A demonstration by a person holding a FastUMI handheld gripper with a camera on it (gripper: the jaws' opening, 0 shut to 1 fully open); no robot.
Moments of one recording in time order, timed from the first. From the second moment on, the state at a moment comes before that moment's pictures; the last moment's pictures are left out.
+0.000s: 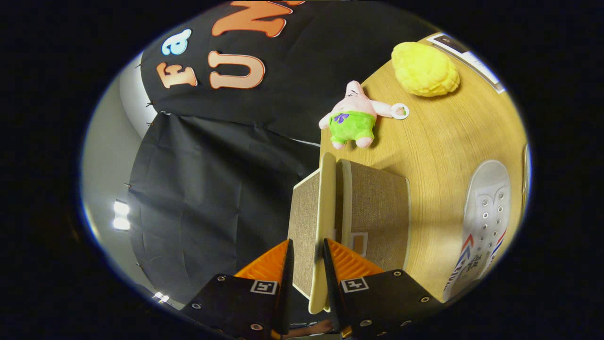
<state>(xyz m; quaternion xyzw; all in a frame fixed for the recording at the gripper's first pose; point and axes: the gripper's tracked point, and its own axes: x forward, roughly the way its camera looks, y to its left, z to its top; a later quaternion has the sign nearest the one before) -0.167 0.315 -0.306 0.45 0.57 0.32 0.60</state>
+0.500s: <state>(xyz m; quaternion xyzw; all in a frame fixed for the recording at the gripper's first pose) -0.178 0.325 -0.279 0.44 0.60 0.33 0.59</state>
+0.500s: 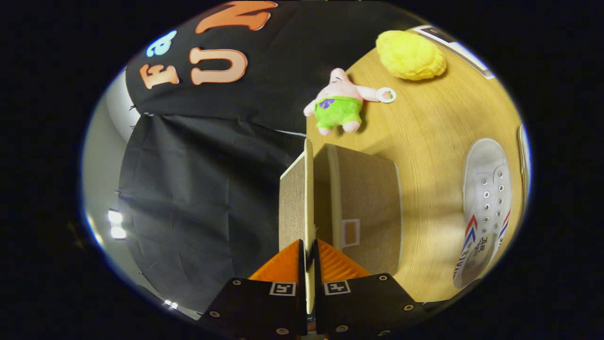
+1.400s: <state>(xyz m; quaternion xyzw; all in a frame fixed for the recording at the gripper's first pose) -0.146 0.508 -0.156 0.44 0.54 0.38 0.61</state>
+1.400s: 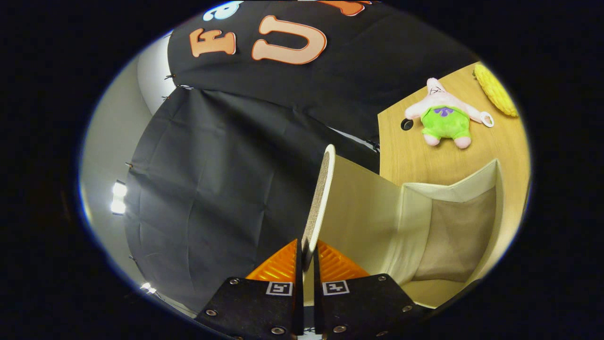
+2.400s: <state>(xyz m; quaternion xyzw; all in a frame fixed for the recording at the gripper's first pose) -0.120 0.267 -0.283 0.18 0.49 0.21 0.83</state>
